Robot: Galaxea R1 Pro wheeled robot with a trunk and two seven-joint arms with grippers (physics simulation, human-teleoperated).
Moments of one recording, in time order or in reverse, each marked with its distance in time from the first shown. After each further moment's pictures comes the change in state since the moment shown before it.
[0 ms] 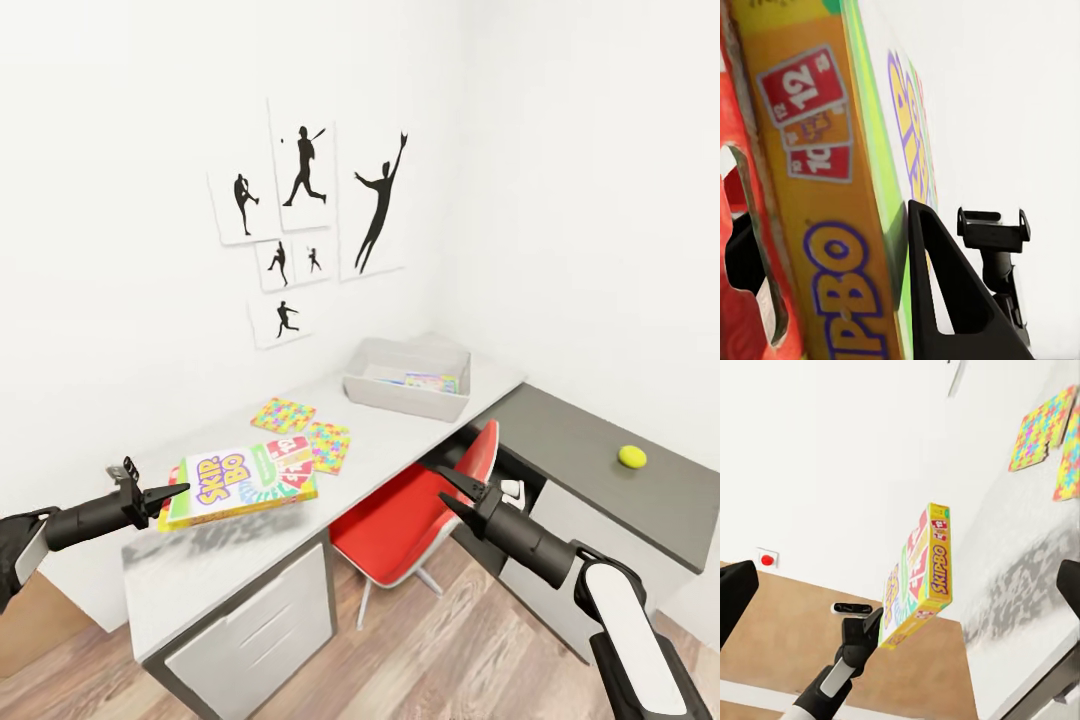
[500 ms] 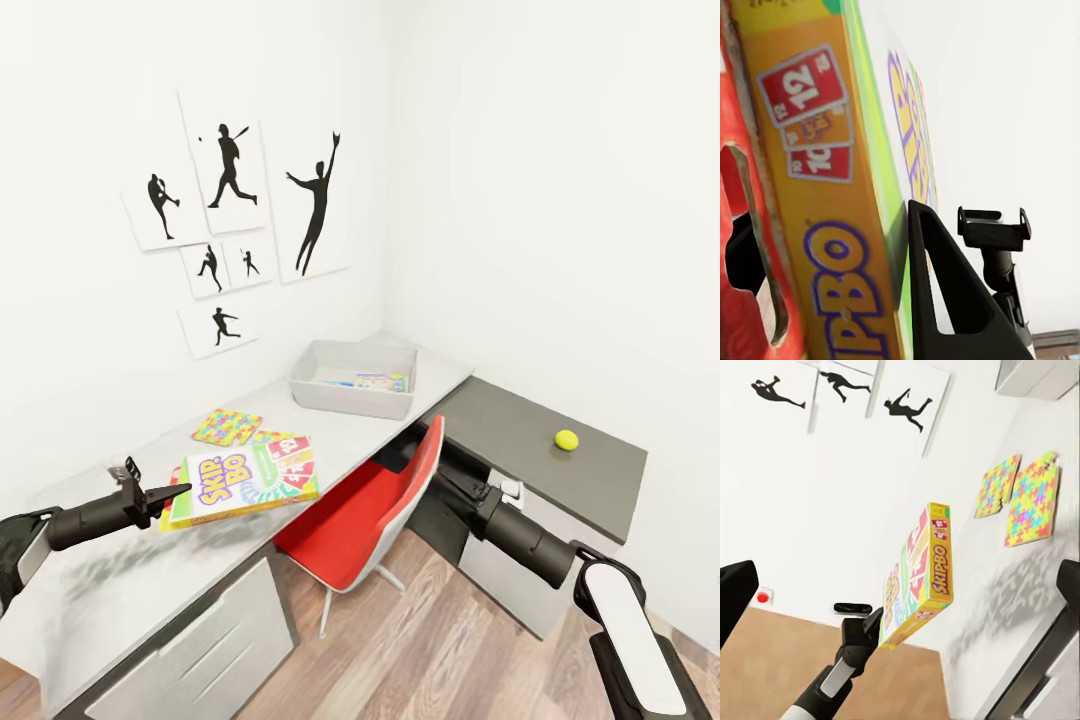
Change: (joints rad) left arm 0.000 -0.005 -0.001 0.000 0.001 -0.010 0.000; right arm 0.000 0.000 0.000 0.001 0.000 0.000 -0.001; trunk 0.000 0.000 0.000
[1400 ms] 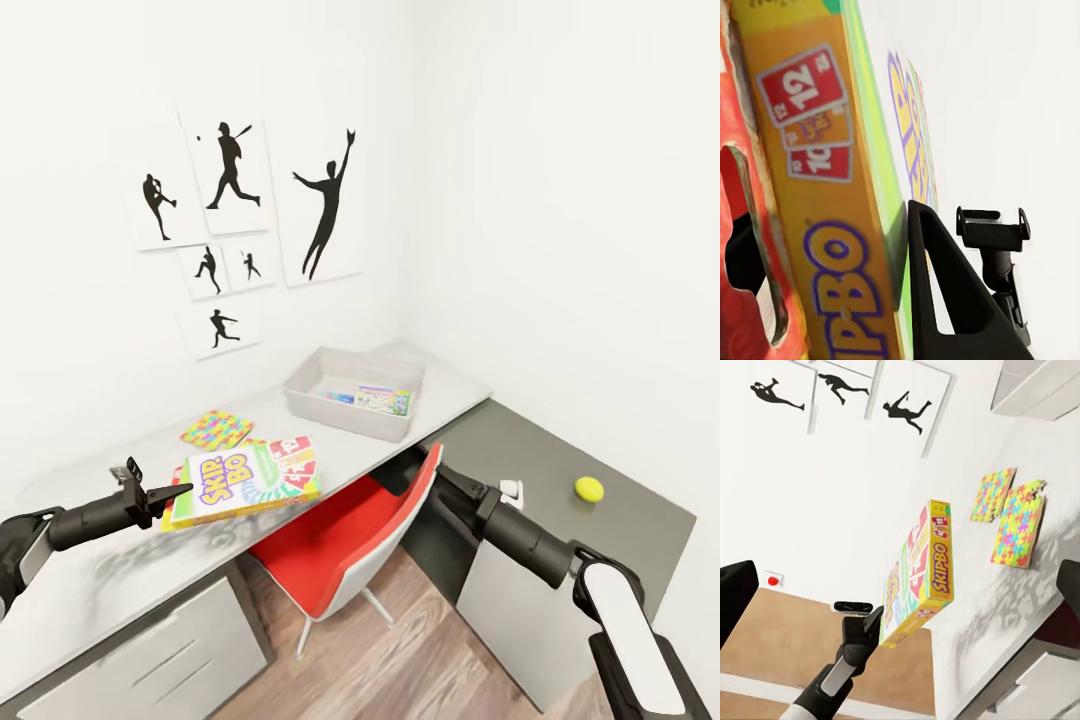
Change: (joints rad) left arm 0.001 -0.005 0.001 0.000 0.001 -0.001 0.000; right arm 0.000 0.000 0.005 -0.001 0.000 -0.001 -0.002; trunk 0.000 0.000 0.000
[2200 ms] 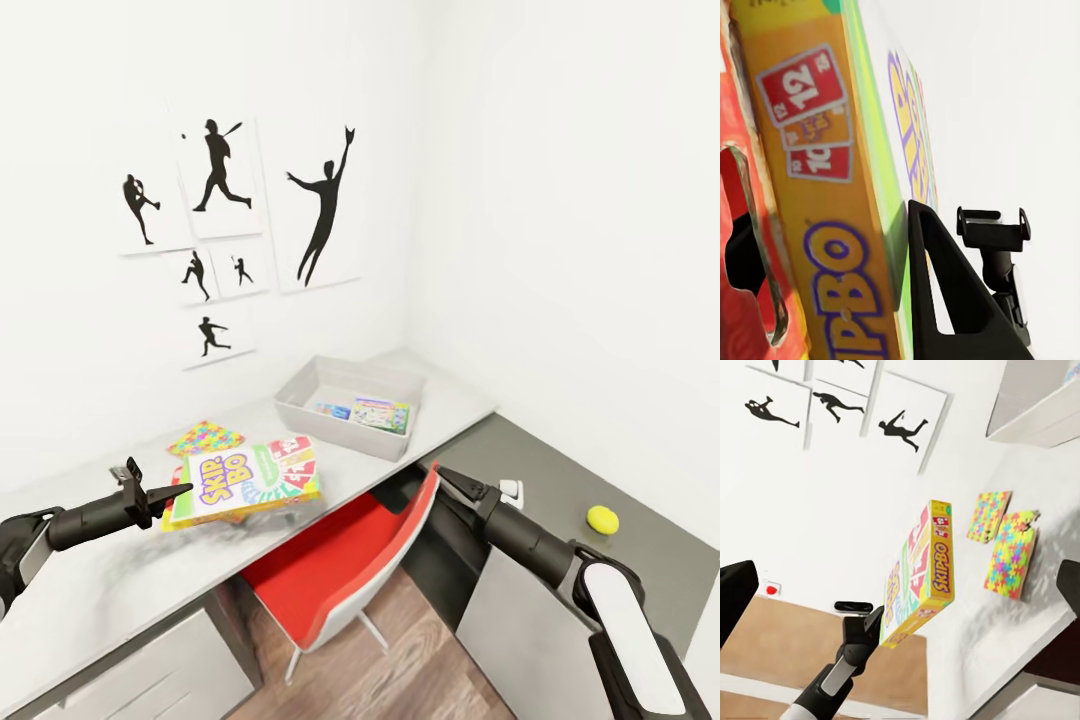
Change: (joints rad) left arm 0.000 0.001 0.000 0.000 0.000 0.001 -0.001; right arm 0.000 0.000 0.001 -0.003 0.000 0.000 0.000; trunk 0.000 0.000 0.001
